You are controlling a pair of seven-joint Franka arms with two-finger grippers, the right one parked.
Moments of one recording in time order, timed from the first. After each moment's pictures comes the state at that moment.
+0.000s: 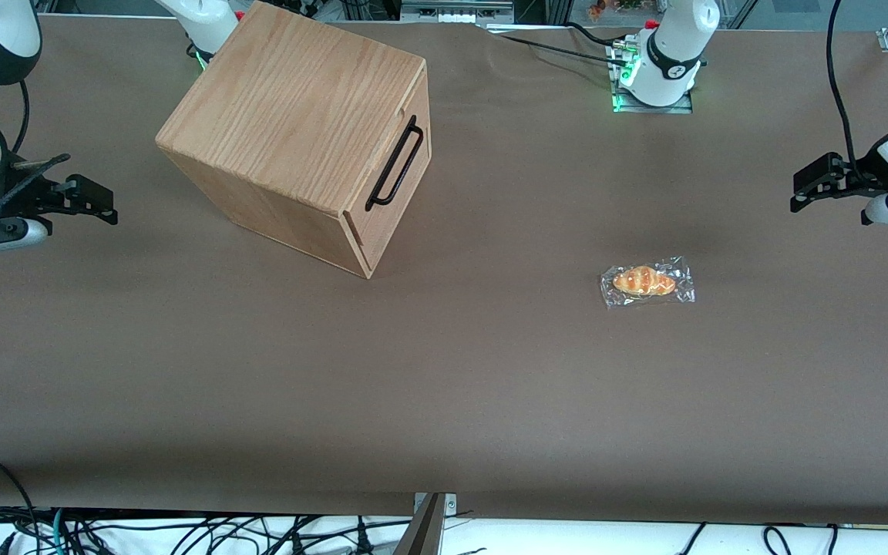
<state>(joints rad) 0.03 0.05 -0.03 -1.56 0.01 1.61 0.17</state>
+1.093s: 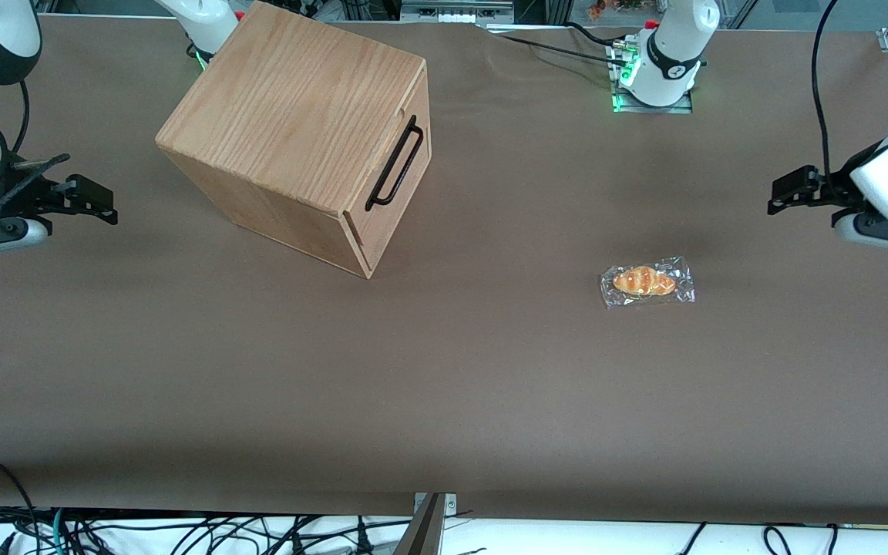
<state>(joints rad) 0.03 0.12 -0.03 -1.58 -0.06 1.54 0.17</state>
